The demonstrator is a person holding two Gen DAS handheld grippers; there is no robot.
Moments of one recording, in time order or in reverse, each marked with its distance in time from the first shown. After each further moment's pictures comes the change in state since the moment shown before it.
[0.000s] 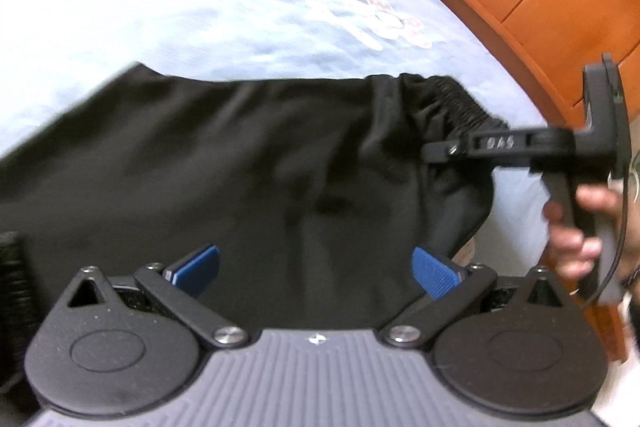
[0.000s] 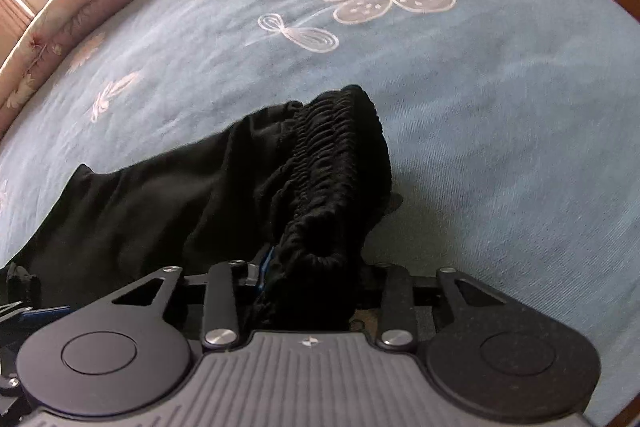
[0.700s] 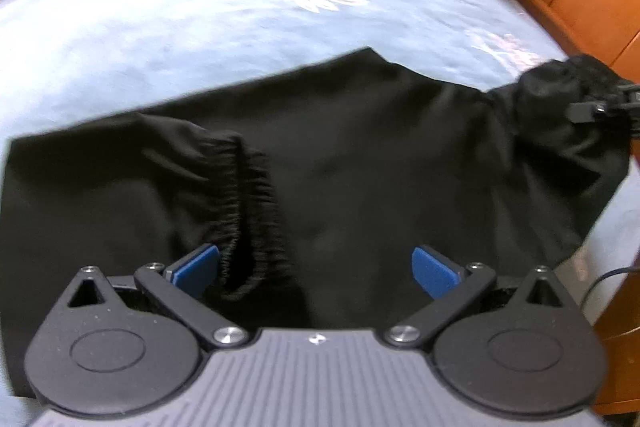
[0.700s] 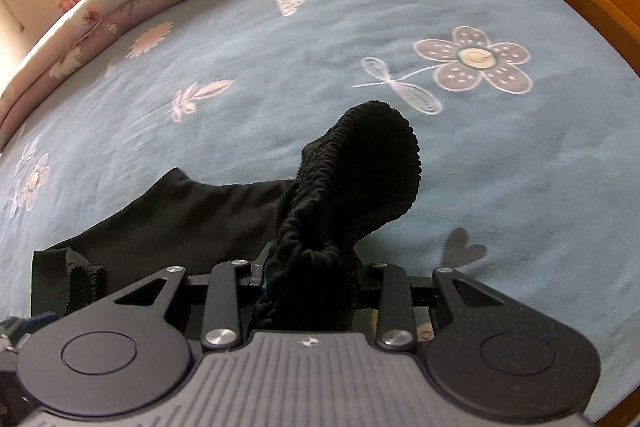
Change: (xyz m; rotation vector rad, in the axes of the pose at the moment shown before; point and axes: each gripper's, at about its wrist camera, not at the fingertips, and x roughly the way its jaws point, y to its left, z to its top) left arm -0.031 0.085 -0.058 -0.202 -0.076 0.239; right arm -0.048 0.092 0.021 -0.147 -0.006 0.047
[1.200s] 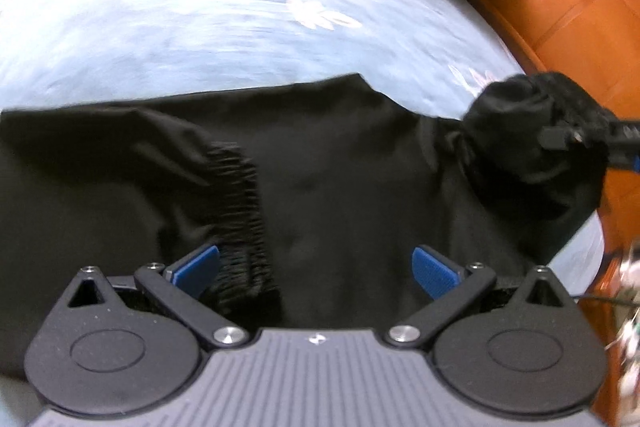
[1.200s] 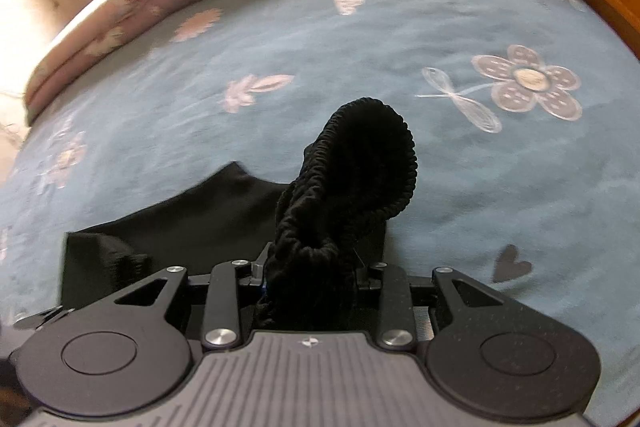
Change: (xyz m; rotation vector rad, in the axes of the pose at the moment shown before) left arm -0.033 0.028 0.012 -0.150 -0.020 -0.110; right arm -0.013 0.043 0.012 -0.081 0.034 0.107
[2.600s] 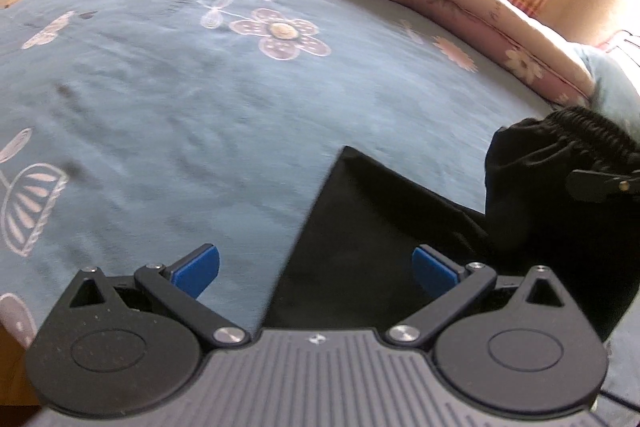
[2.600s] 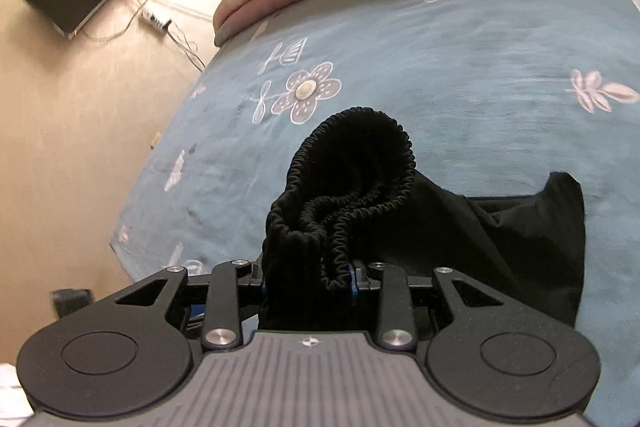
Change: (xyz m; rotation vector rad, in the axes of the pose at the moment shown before) left arm -0.133 0.162 -0.047 -0.400 -0.308 0.360; right arm 0.052 0.277 0.001 -0.253 0.144 0.454
